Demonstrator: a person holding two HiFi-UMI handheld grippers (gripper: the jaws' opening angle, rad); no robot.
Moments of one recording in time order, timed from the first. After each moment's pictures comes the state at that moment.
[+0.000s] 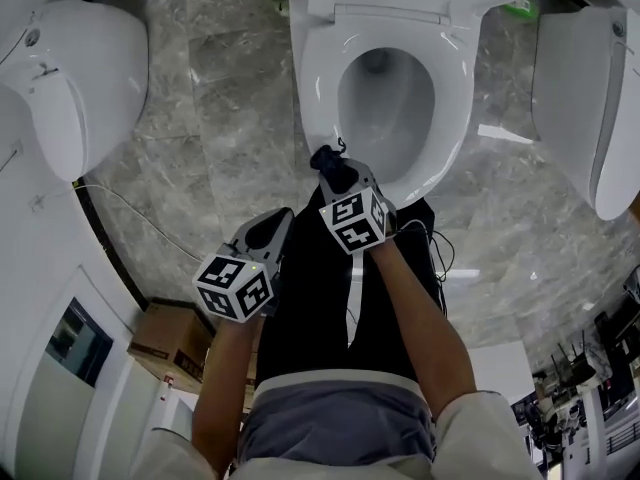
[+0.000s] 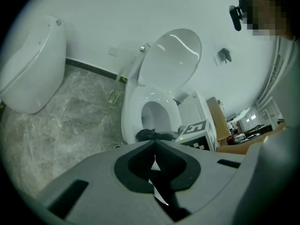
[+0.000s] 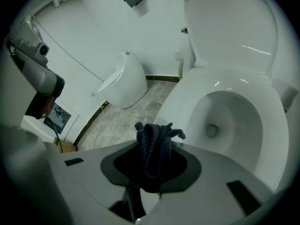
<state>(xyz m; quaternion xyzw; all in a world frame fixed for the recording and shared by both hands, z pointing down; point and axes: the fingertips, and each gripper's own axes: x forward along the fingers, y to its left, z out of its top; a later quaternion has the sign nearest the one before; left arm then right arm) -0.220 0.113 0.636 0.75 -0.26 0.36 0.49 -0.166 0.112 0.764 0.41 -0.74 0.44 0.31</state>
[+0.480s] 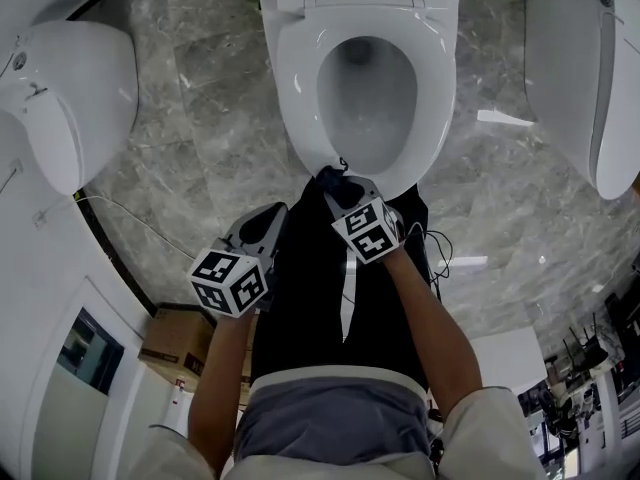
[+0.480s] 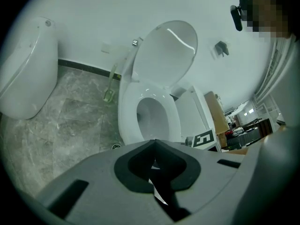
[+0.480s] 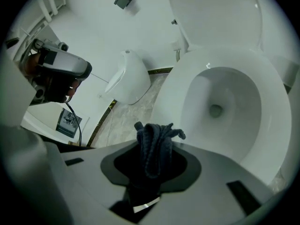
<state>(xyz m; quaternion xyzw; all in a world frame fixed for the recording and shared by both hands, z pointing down) -0.199 0.120 0.643 0.75 -0.24 0.38 0.48 -0.153 0.182 0.766 0.37 -0.73 0.50 0.28</state>
